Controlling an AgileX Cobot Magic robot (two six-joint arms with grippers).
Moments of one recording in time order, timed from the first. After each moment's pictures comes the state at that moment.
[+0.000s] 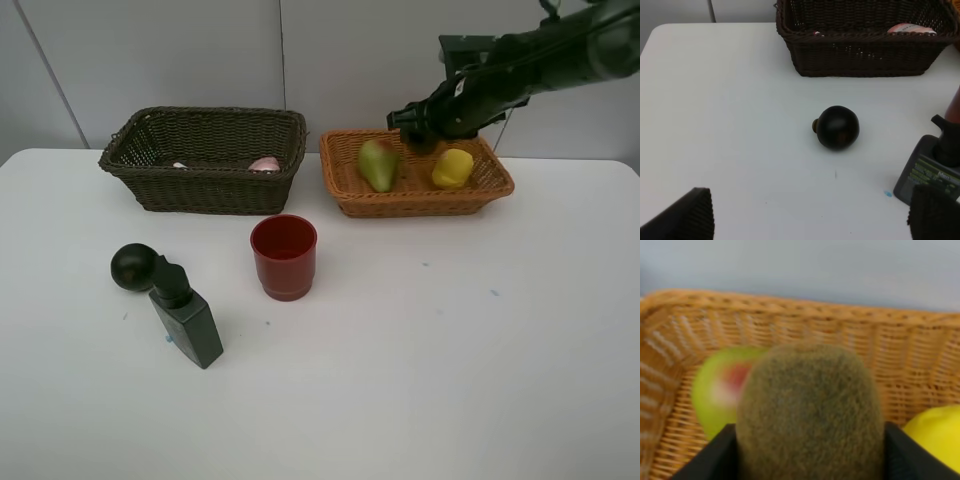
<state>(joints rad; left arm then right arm) -0.05 -0.01 -0.50 0.00 1.07 -0.07 0.25 2.04 -1.42 -0.18 0.26 0.16</state>
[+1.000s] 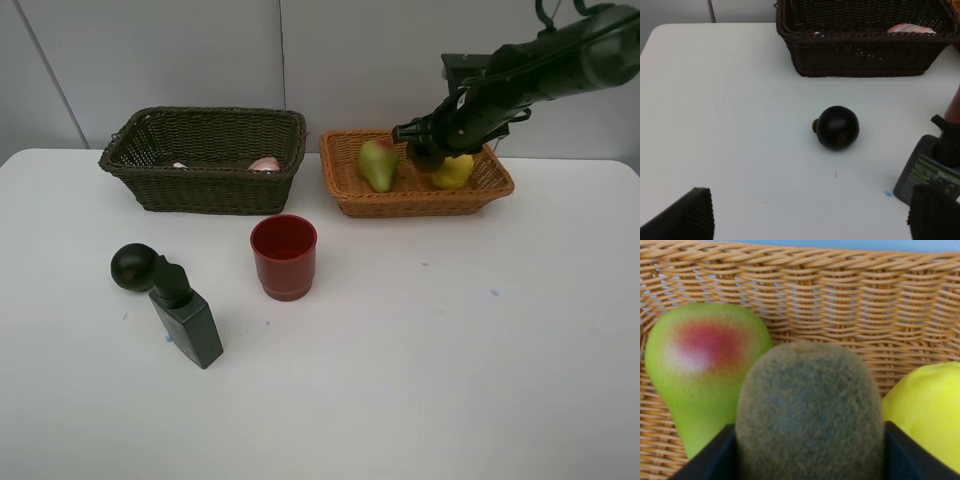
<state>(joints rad) -0.05 -0.01 -0.50 0.00 1.07 -0.07 0.23 2.07 -1.42 -0.16 0.32 0.16</state>
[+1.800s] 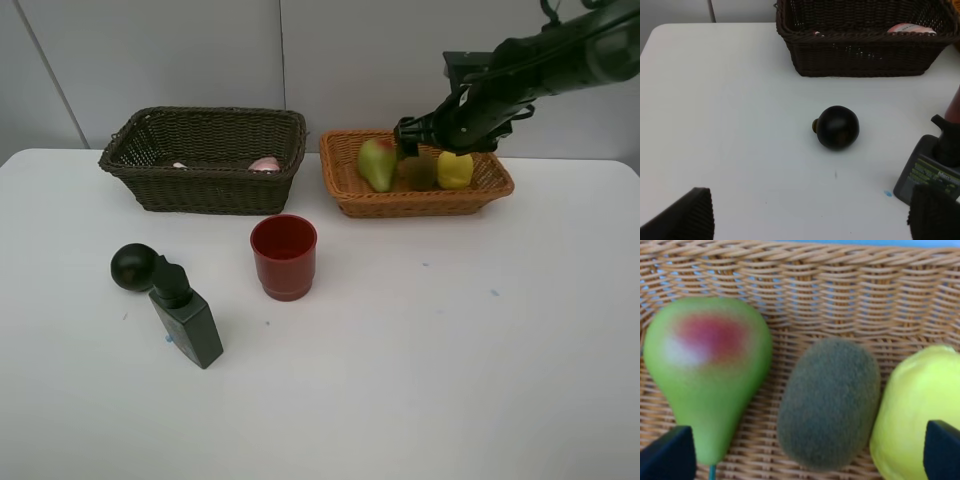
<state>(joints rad) -0.05 -0.01 -0.50 0.00 1.07 -0.07 0.23 2.05 -1.42 -0.16 0.36 0.16</state>
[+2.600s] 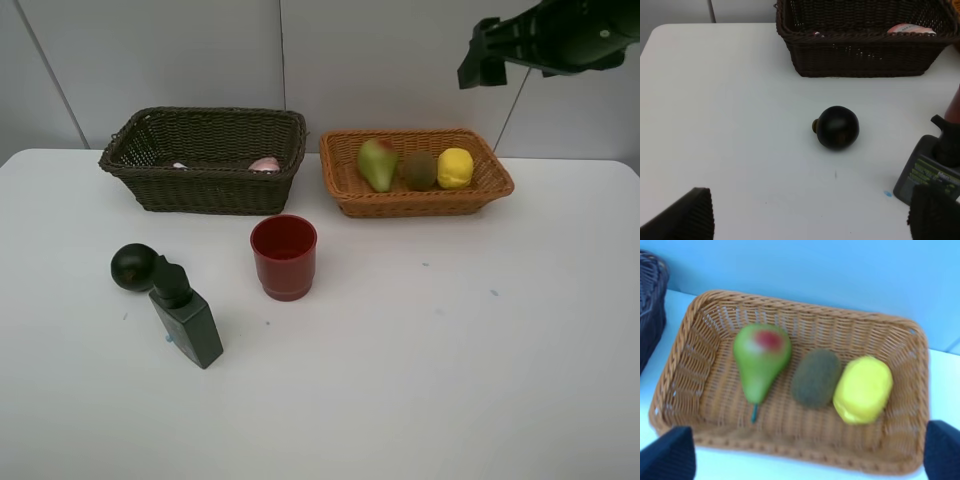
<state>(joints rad) -0.05 -0.01 -0.50 0.00 1.07 -0.07 0.29 1.38 -1.11 -0.25 0.54 0.16</state>
